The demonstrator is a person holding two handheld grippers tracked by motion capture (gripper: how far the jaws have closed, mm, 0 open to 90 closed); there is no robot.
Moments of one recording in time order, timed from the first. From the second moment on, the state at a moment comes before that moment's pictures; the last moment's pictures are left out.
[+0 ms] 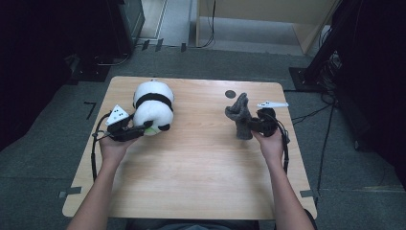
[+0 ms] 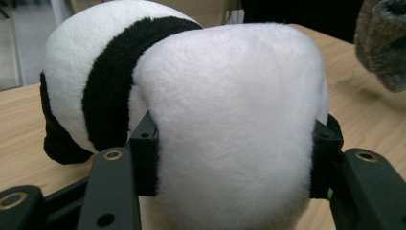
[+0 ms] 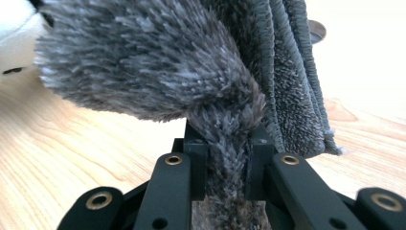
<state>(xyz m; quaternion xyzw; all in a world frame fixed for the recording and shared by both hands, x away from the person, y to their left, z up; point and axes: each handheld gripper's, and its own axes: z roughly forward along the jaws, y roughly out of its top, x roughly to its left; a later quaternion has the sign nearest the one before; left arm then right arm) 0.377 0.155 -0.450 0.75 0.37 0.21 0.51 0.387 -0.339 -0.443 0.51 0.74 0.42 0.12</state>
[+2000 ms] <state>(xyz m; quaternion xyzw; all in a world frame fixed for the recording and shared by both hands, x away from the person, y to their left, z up) 0.368 0.171 -0.448 0.76 0.39 0.18 0.49 0.396 -0.363 -0.470 0.51 0.72 0.43 0.19</state>
